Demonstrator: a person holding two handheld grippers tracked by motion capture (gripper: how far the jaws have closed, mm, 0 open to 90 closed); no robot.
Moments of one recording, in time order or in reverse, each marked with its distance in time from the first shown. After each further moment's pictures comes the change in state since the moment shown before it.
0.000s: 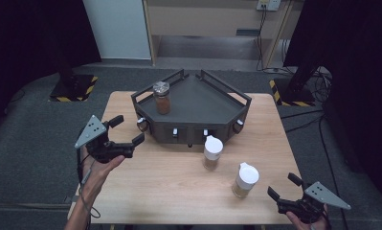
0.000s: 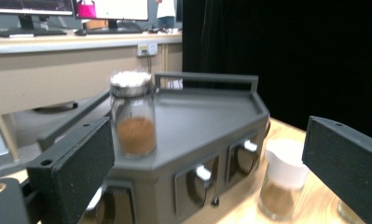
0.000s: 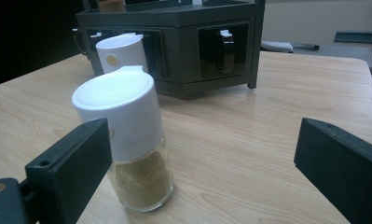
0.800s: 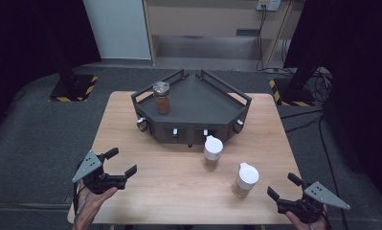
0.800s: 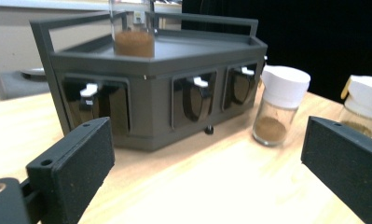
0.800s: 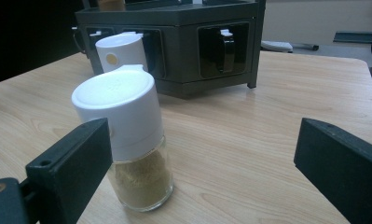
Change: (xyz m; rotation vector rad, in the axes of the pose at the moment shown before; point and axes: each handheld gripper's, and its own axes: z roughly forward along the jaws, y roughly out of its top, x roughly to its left) left arm 0.003 -0.088 -0.036 0.061 -0.029 -0.064; right arm 0.001 0.001 0.000 0.004 -0.002 -0.004
